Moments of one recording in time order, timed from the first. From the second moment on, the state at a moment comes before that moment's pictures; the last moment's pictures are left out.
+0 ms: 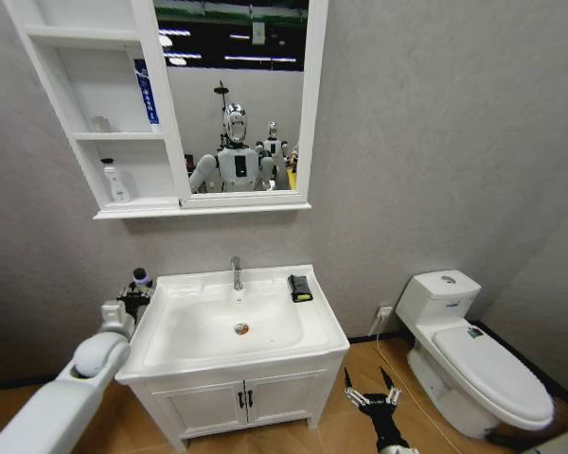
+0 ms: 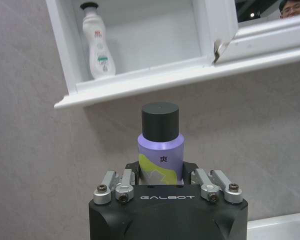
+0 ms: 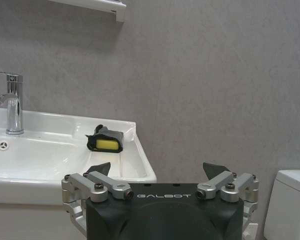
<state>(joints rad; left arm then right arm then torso) 1.11 -0.66 -0.56 -1.94 -0.77 0.34 -0.39 -1.80 1.32 0.49 1.92 0.05 0.33 0.19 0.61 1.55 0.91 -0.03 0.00</state>
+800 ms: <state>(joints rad) 0.48 -0.26 -0.40 -1.85 -1.50 0.71 -0.41 -1.78 1.30 0.48 1.94 0.09 0.33 0.18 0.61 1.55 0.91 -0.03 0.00</state>
